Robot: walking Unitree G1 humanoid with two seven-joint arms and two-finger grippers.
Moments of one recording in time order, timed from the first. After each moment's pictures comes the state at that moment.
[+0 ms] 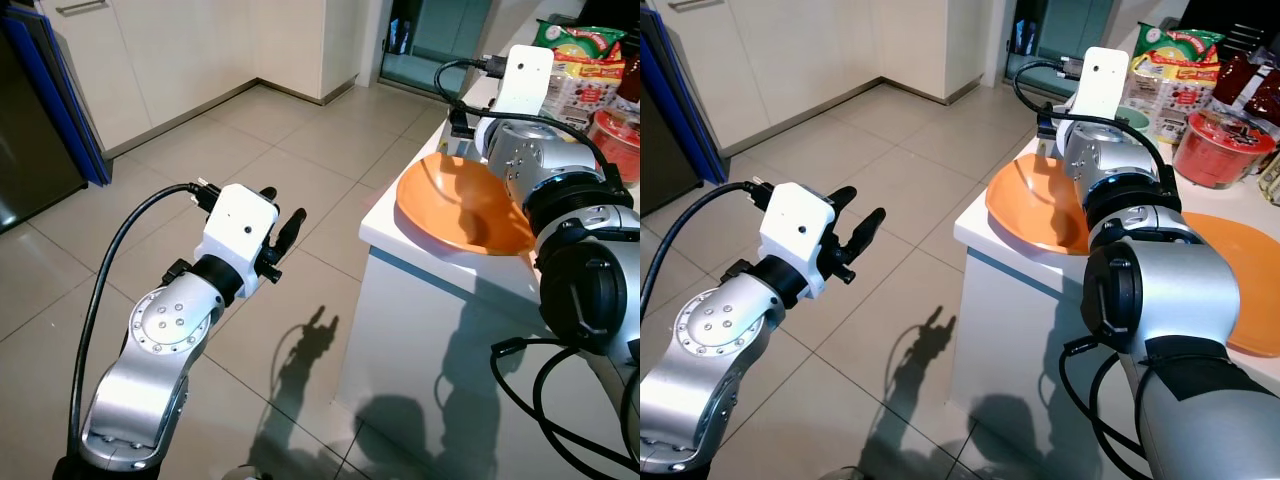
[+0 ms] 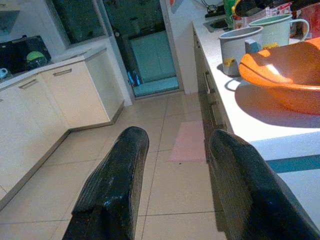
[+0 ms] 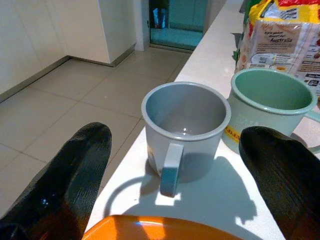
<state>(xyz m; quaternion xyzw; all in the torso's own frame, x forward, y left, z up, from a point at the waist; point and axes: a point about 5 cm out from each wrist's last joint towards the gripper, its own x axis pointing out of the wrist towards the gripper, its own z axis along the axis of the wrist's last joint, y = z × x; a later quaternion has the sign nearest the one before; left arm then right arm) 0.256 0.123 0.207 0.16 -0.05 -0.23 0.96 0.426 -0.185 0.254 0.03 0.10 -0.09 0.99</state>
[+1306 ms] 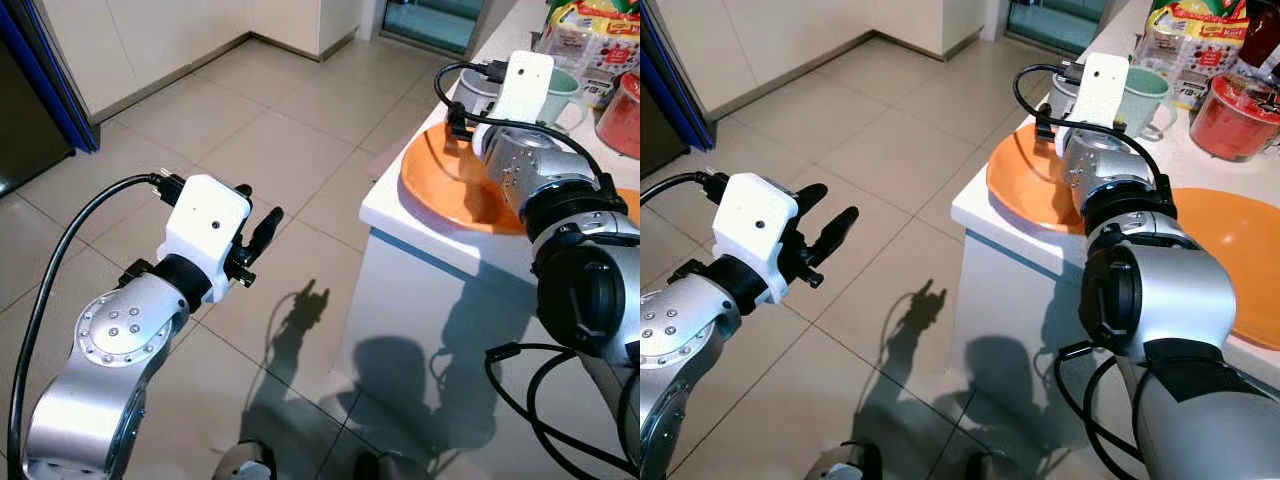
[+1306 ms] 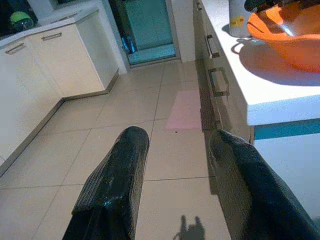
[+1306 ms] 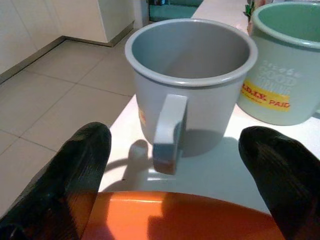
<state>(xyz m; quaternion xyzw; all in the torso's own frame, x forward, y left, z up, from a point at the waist) 0.238 0.143 0.228 0.18 -0.03 -0.21 0.96 0.427 -0.183 0.248 0.05 0.08 -0.08 0.99</state>
